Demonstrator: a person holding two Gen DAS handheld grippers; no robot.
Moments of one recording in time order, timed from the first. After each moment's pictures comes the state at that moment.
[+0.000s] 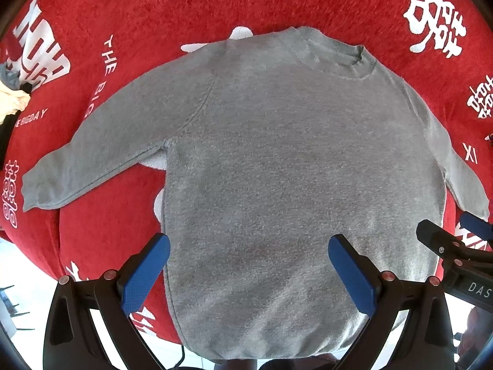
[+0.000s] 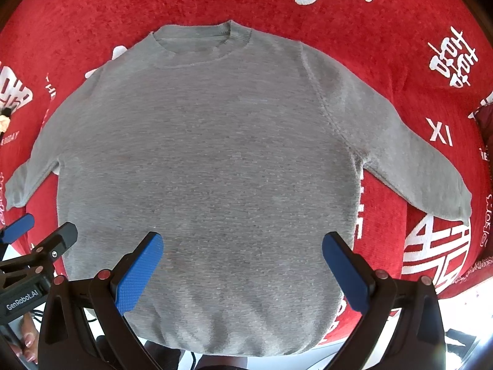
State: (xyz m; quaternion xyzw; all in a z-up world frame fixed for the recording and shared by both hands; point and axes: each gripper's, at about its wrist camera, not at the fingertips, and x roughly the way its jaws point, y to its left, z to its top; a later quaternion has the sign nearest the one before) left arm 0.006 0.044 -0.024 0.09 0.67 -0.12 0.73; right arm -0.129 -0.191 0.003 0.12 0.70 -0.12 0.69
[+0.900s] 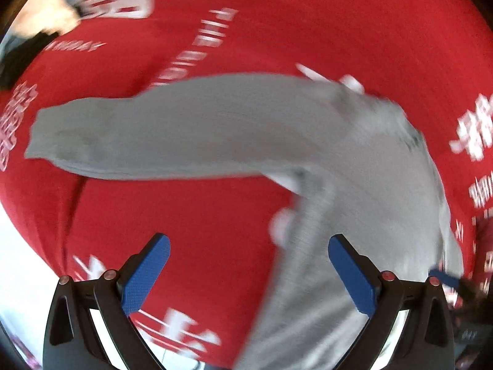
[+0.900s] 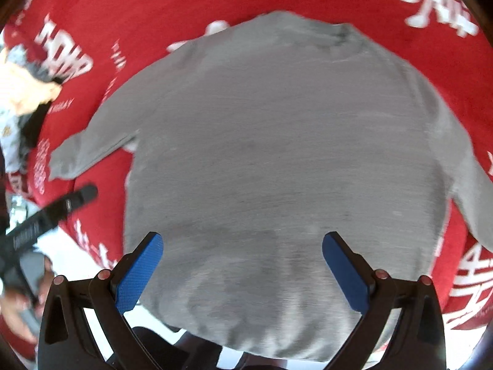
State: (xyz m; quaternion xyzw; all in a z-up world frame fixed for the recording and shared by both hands) left arm 0.045 0.221 -0.038 -0.08 0.64 -0.05 0.76; right arm -0.099 -0.086 -0.009 0.15 0.70 0.04 0.69
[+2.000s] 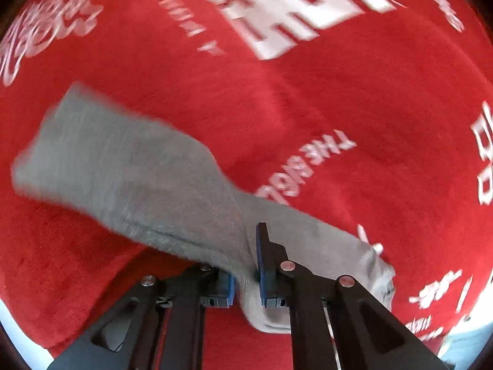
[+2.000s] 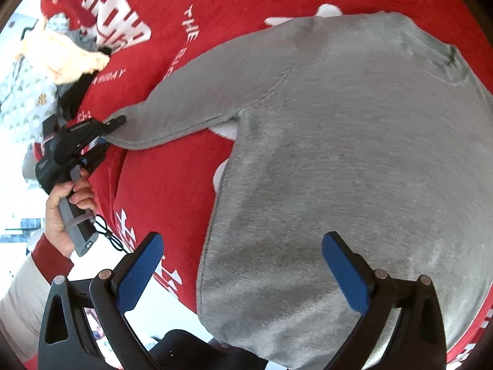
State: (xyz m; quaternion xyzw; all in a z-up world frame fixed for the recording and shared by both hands) left arm 0.108 0.386 -0.087 -0.34 0.51 -0.02 0.79; right arm -0.084 -0.018 -0.021 0.19 0.69 0.12 0.69
